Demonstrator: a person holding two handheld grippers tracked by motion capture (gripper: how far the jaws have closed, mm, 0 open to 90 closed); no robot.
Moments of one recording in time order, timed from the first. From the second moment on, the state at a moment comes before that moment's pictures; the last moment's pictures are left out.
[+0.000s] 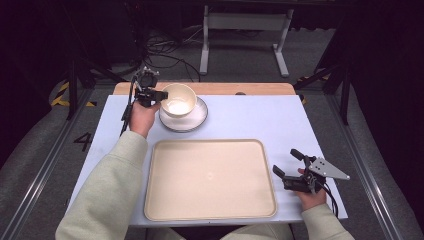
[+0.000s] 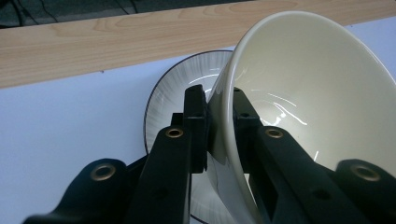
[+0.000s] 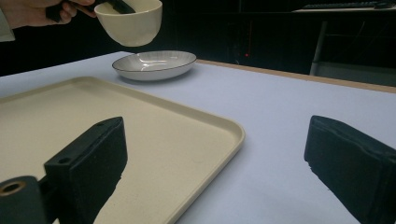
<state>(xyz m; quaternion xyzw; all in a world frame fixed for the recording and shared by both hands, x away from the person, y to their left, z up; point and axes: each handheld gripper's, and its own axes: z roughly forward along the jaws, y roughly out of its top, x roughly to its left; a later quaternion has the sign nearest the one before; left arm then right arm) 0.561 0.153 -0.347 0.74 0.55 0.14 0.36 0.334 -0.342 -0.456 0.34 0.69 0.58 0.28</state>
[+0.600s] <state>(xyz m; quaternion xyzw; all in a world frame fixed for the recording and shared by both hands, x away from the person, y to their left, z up) 0.538 0.155 -0.321 0.78 0.50 0.12 0.37 0.333 -0.342 -0.456 0.34 0.69 0.58 0.28</state>
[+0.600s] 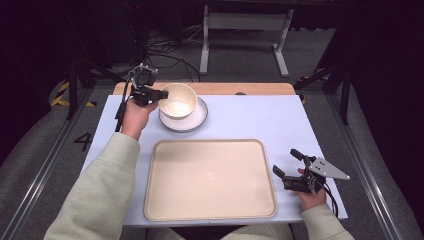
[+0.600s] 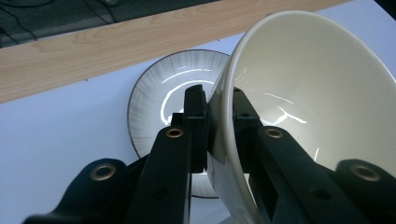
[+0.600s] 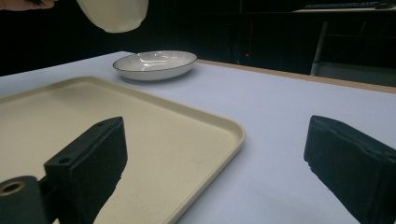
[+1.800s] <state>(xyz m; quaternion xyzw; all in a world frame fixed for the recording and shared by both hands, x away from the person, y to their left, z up) 0.454 0.113 -0.310 0.84 0.35 0.09 0.39 0.333 -0.342 -0.456 0.33 0.69 0.58 0.28</state>
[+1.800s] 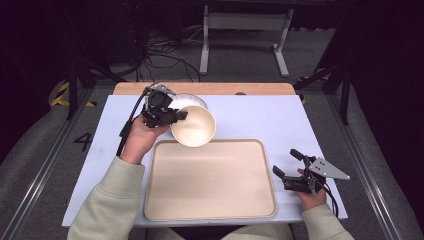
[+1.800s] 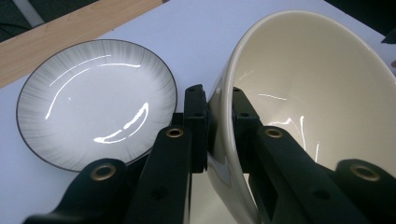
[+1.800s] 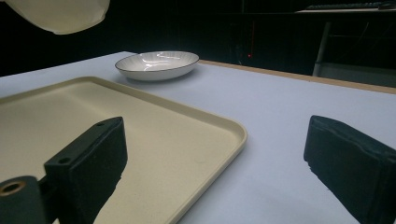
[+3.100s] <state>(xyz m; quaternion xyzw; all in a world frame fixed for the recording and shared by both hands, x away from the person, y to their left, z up) 0.413 0.053 -0.325 0.92 0.22 0.03 0.34 0.334 -0.343 -0.456 0.33 0.69 0.58 0.27</state>
